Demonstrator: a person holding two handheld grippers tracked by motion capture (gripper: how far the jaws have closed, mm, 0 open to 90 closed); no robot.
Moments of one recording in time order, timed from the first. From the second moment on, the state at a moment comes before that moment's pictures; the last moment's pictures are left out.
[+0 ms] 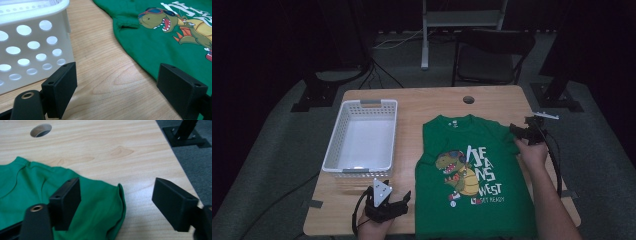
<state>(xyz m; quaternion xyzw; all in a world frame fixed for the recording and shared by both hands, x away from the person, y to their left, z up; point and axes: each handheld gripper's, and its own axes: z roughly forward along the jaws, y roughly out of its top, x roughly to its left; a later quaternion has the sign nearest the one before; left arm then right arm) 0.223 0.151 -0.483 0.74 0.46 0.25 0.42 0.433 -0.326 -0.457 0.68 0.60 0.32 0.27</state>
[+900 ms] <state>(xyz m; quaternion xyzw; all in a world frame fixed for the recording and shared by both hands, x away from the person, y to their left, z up) 0.224 0.151 -0.484 0.74 0.46 0.25 0.42 0.375 -0.334 -0.435 0.61 0.61 0.40 0.29</state>
